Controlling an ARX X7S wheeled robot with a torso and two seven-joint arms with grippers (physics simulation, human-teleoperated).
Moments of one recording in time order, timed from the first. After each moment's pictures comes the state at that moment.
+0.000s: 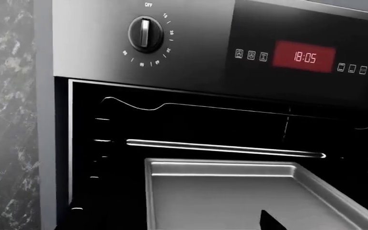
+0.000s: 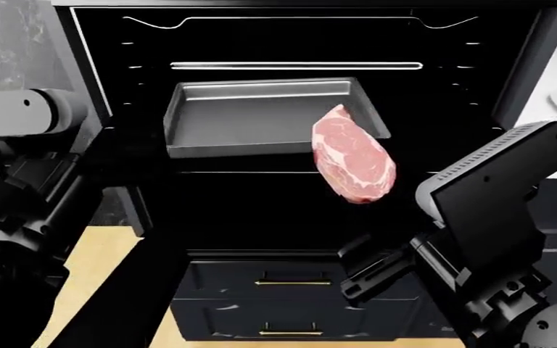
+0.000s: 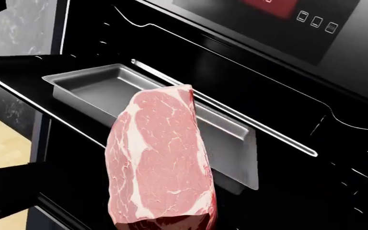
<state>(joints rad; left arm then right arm) -0.71 -0.56 -0.08 0.72 -1.44 -1.04 -0.88 1.05 0.95 -0.56 -0.89 1.67 0.95 0.96</state>
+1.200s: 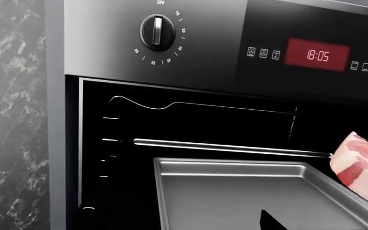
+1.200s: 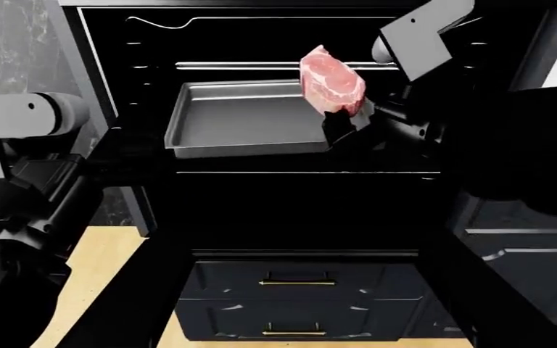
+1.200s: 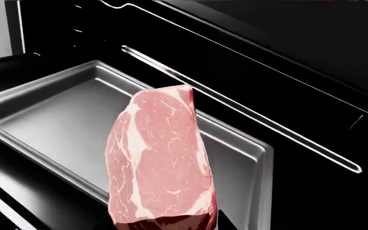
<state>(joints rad) -0.68 -0.58 -0.05 0.71 -1.37 -1.00 -0.83 1.43 0.65 -0.79 -0.12 1.28 1.08 0.36</state>
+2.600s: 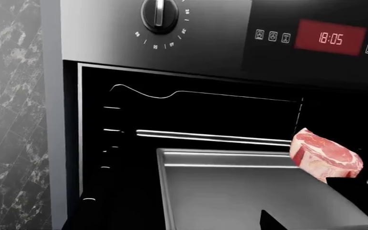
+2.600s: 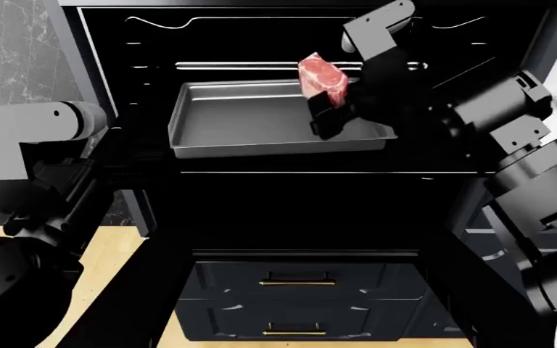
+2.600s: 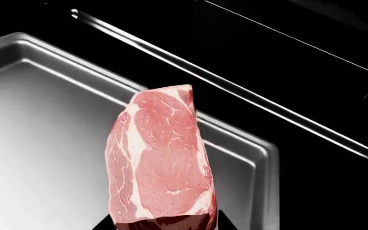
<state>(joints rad) -0.65 -0.57 0.00 0.67 -1.28 -0.96 -0.77 1.56 0.31 -1.01 0.67 0.89 0.82 -0.03</state>
